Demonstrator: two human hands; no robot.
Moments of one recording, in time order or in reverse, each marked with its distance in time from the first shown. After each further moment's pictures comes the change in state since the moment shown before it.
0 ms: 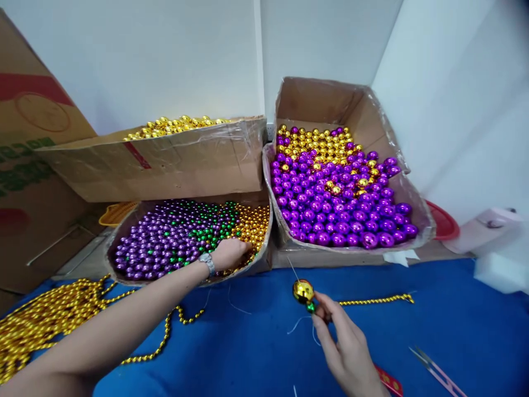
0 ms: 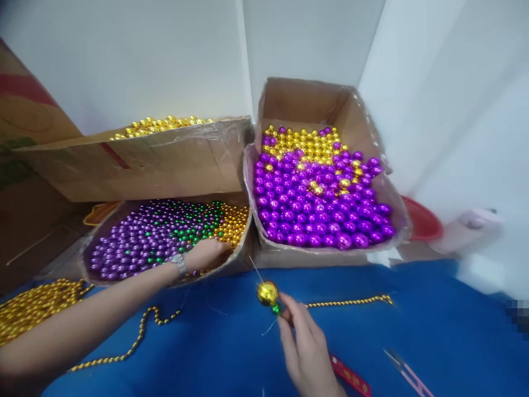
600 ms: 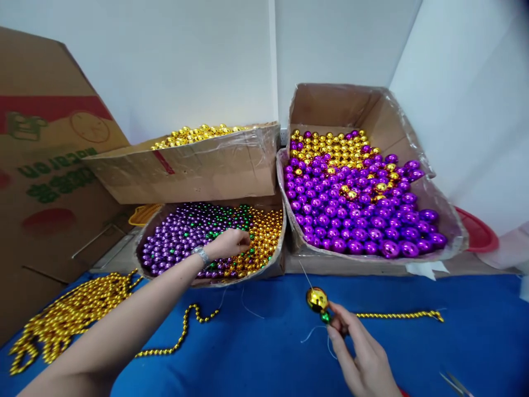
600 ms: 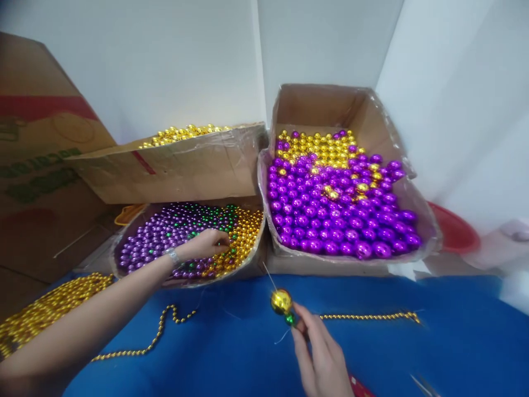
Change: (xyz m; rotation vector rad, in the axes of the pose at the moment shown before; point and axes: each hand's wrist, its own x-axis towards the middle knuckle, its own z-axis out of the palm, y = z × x) left_hand -0.015 -0.035 -0.044 -0.148 0.060 -0.043; right_hand -0.002 0.006 -0.001 -0.084 0.007 -0.060
